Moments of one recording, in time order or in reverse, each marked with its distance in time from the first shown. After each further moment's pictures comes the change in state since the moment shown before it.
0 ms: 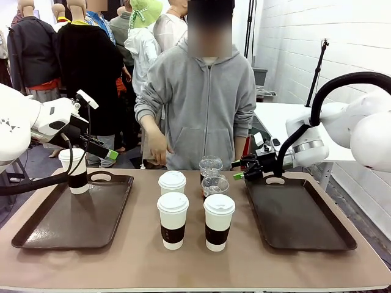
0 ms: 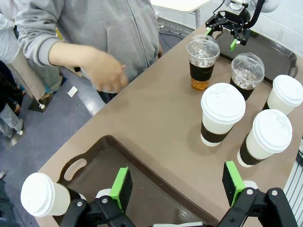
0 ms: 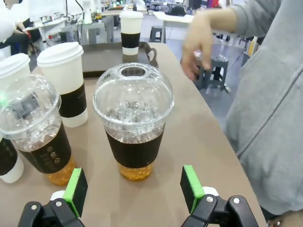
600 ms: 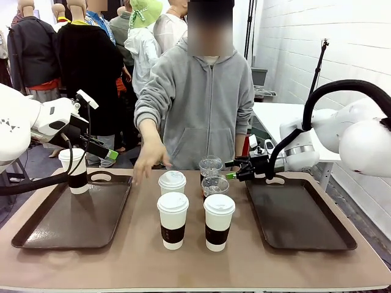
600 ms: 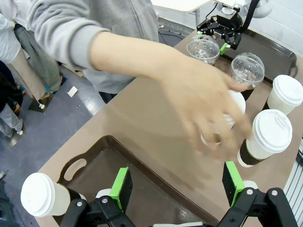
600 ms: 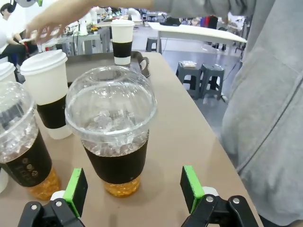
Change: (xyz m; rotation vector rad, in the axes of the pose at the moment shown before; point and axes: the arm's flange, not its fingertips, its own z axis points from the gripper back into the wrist) left arm 0.000 0.000 0.000 0.000 0.000 0.000; right arm -0.015 -0.020 -0.028 -0.016 -0.070 -0.010
